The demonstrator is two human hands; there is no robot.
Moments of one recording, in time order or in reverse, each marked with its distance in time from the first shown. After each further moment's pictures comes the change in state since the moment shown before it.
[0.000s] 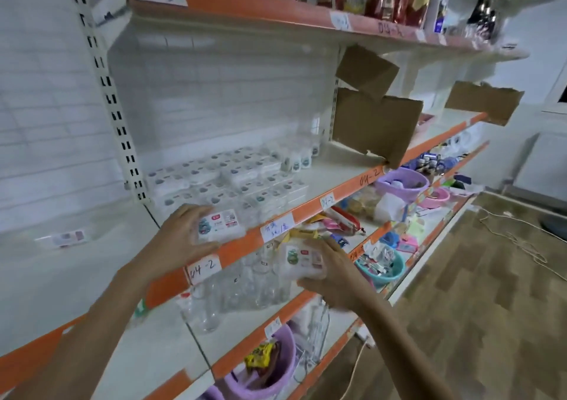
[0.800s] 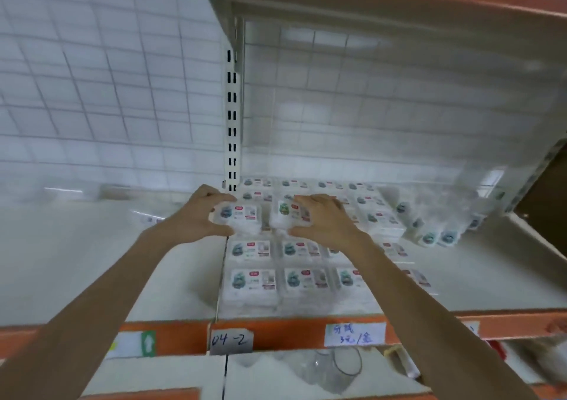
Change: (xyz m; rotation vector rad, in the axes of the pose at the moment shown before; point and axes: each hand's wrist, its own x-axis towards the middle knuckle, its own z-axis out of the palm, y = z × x) left_hand 0.068 -0.107 -0.039 -0.095 0.120 -0.559; right_hand 0.324 -0.063 0.067 -0.292 -0.391 -0.570
